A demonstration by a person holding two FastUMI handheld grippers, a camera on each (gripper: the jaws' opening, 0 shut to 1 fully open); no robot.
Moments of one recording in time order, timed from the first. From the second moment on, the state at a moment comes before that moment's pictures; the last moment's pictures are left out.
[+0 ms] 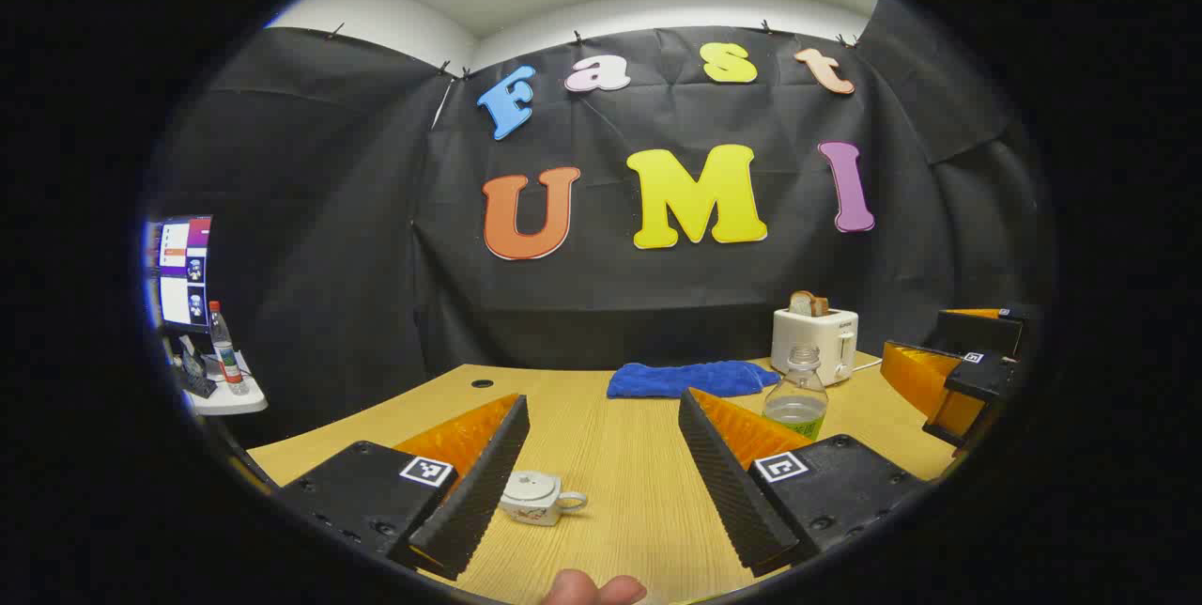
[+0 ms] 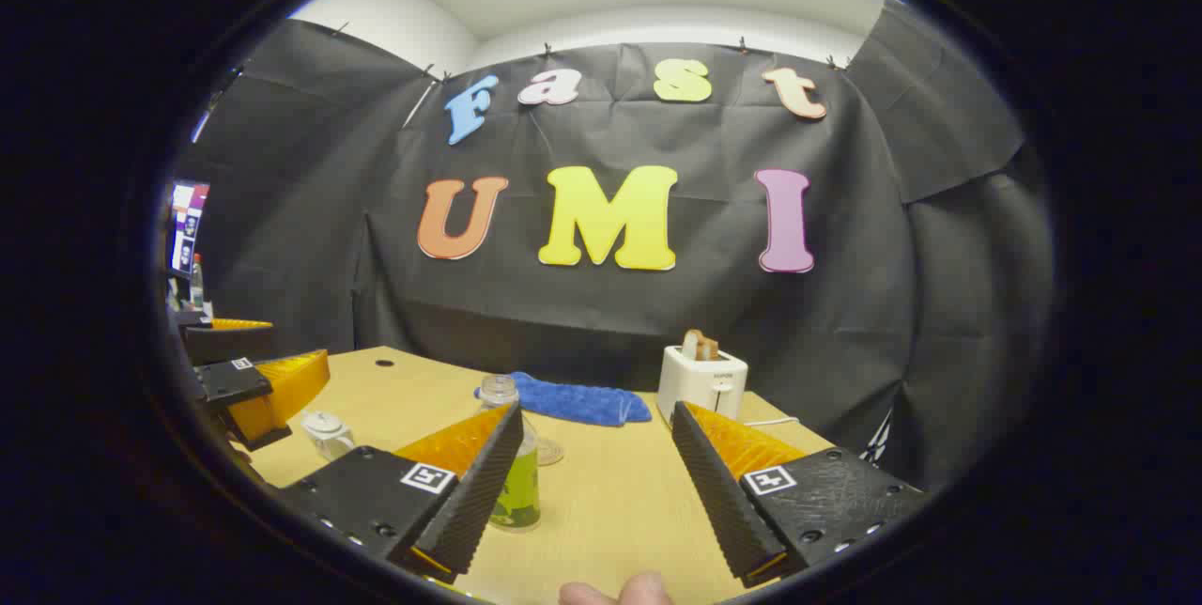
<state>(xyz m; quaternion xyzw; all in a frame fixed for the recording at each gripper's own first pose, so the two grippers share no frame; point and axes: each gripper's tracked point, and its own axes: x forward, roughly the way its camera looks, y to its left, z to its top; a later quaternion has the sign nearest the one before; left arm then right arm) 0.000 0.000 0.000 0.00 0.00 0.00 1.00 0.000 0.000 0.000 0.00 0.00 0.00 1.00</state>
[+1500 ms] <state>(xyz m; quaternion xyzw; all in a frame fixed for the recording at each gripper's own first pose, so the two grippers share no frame) 0.027 0.059 -0.090 0.00 0.11 0.01 0.99 0.020 -0.010 -0.060 -0.01 0.05 0.02 1.00</state>
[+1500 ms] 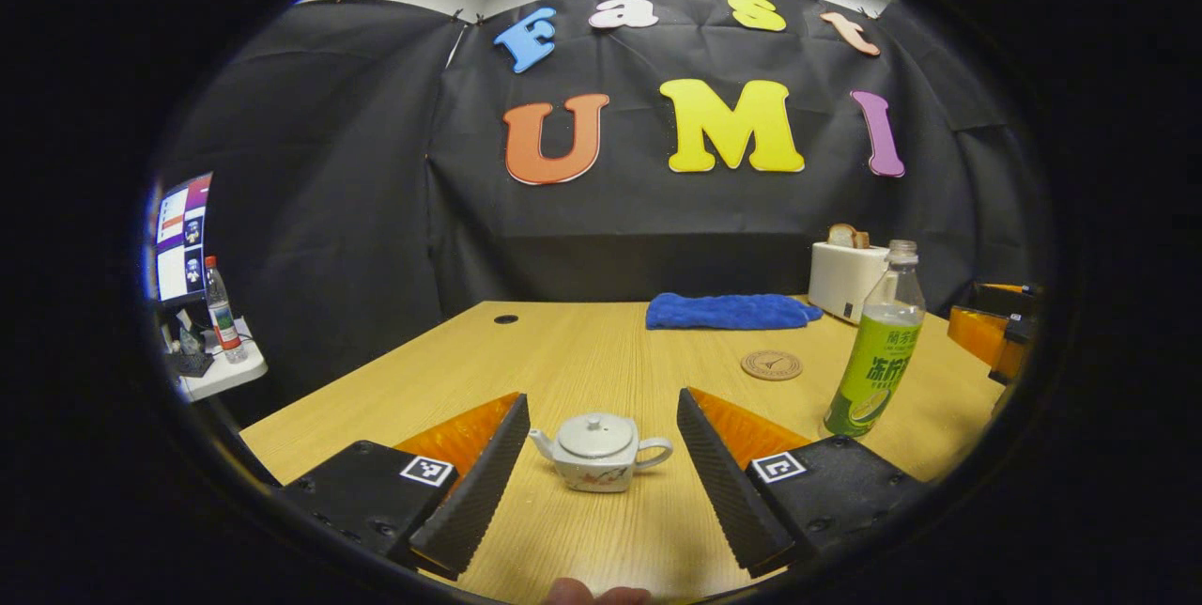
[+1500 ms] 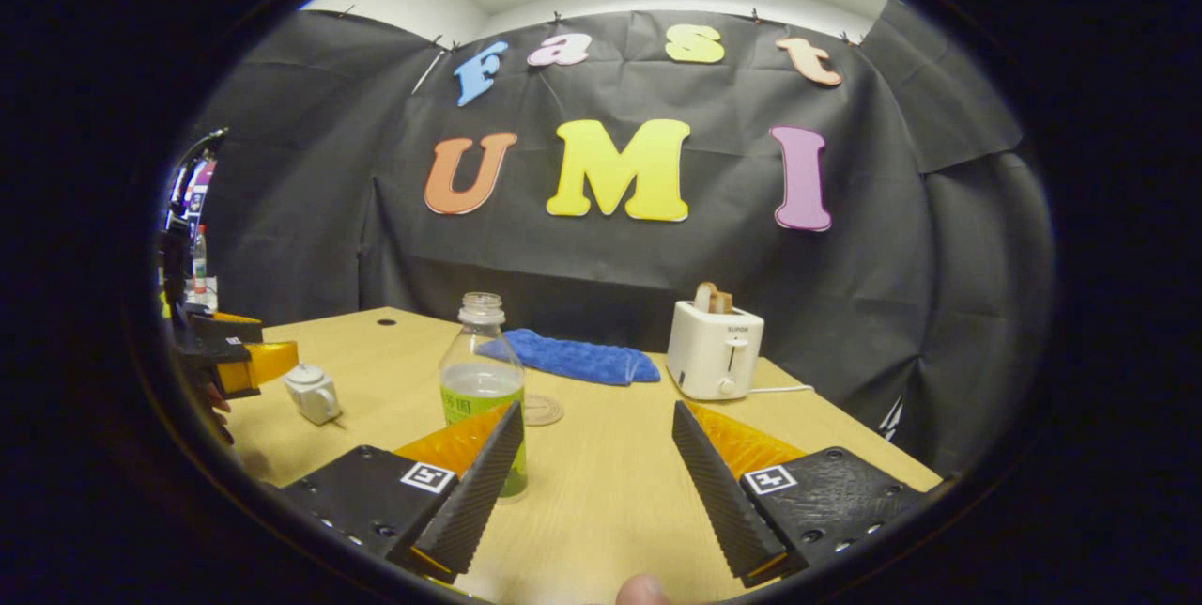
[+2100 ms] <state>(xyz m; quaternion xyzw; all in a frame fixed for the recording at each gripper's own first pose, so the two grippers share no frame) 0.067 0.071 -0.127 0.00 0.19 0.02 0.98 0.023 -0.019 -0.067 -0.04 0.06 0.00 1.00</state>
